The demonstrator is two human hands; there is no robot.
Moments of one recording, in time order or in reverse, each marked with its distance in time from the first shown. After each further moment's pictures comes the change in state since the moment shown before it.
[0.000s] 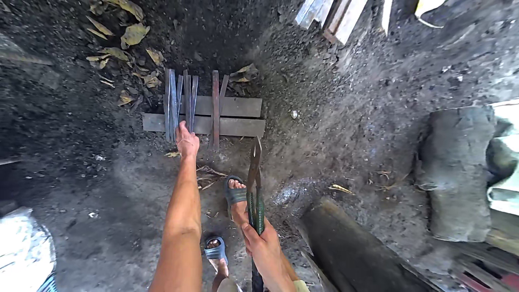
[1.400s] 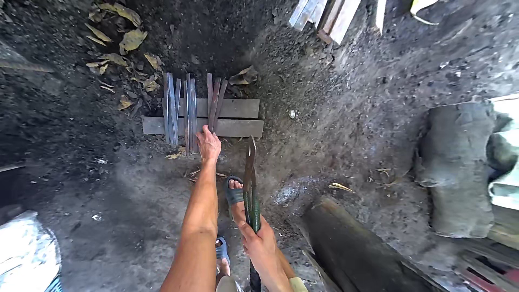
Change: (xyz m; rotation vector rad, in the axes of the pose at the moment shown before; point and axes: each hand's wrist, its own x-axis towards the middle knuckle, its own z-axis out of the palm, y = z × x) left_hand -0.042 0.049 0.054 0.076 -0.094 0.044; right_hand 0.001 -0.006 0.006 -0.035 0.012 0.008
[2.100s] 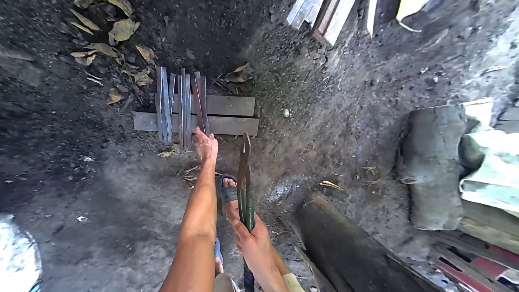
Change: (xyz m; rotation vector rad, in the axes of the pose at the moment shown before) left_hand -0.015 0.006 0.006 -0.259 -0.012 -0.185; right_hand -0.002 -0.001 0.007 -0.006 -0.008 -0.004
